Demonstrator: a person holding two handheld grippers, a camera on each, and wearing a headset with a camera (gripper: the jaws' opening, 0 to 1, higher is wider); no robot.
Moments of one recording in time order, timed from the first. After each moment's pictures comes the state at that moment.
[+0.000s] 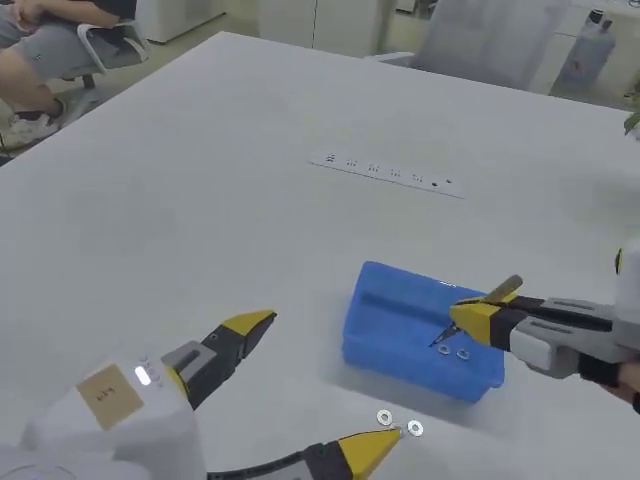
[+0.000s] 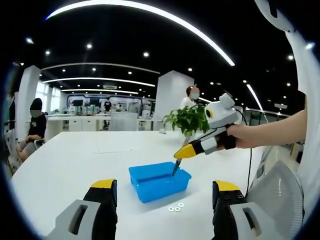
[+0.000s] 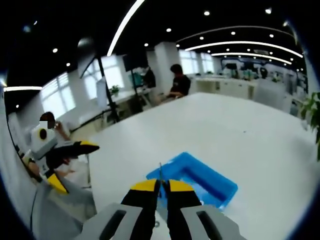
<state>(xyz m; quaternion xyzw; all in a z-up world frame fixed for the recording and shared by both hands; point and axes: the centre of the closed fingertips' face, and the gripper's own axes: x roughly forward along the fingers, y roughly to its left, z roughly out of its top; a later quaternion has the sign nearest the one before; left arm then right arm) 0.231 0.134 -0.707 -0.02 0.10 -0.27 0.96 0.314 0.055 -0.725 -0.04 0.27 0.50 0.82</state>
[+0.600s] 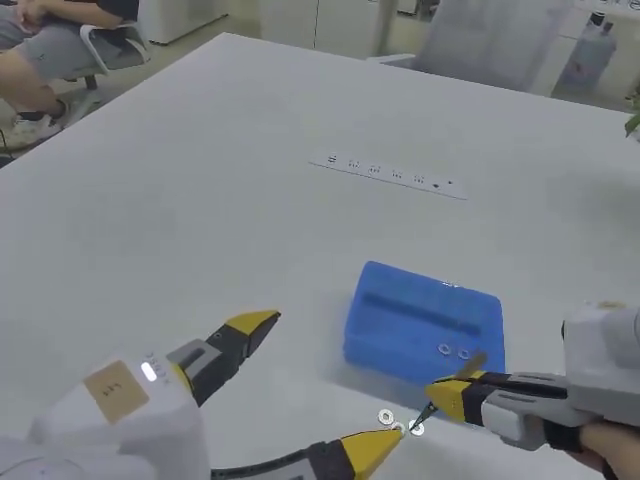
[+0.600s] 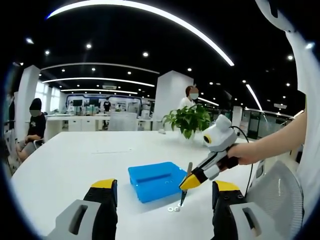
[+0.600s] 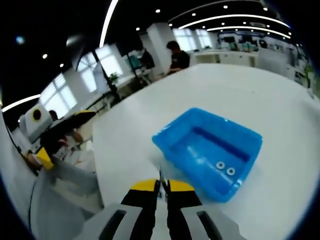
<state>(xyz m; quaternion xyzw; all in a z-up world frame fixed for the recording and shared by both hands) 0.231 0.134 -0.707 -0.02 0.09 -0.27 0.96 0.287 0.050 -0.802 -0.02 0.37 0.50 0.78</state>
